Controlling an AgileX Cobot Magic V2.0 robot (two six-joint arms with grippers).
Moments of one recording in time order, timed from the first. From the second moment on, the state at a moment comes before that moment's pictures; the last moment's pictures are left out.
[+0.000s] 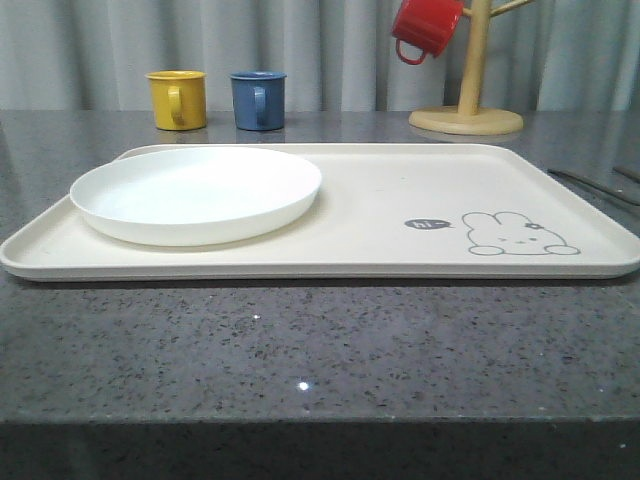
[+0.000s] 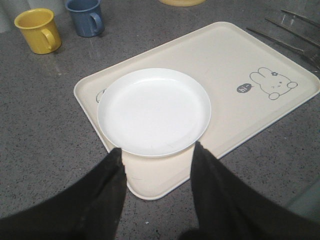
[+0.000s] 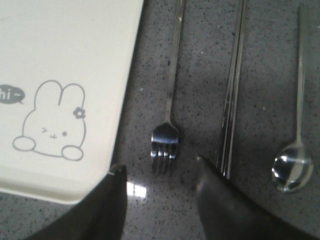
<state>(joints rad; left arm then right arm) -0.64 0.65 -0.93 0.10 0.84 -0.03 0.07 1.25 -1.16 0.06 1.03 -0.04</state>
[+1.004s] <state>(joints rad) -0.64 0.65 -0.93 0.10 0.84 -0.03 0.07 1.77 -1.40 0.04 1.12 -0.04</state>
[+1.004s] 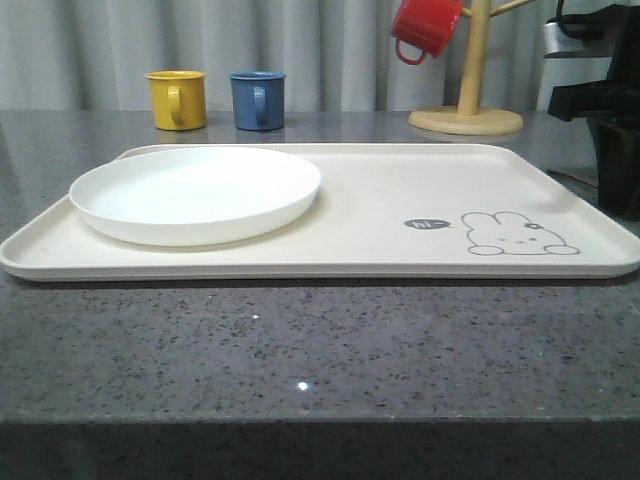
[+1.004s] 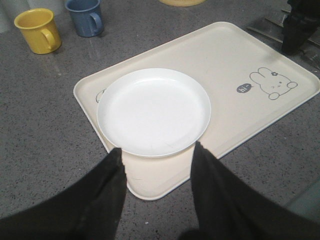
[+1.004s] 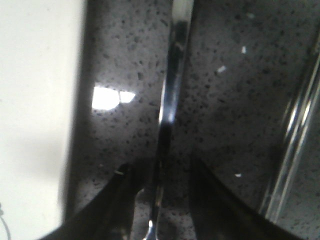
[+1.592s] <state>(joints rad) -0.64 0.65 -0.93 0.10 0.84 -0.03 0.07 1.74 -1.42 0.04 1.20 -0.04</state>
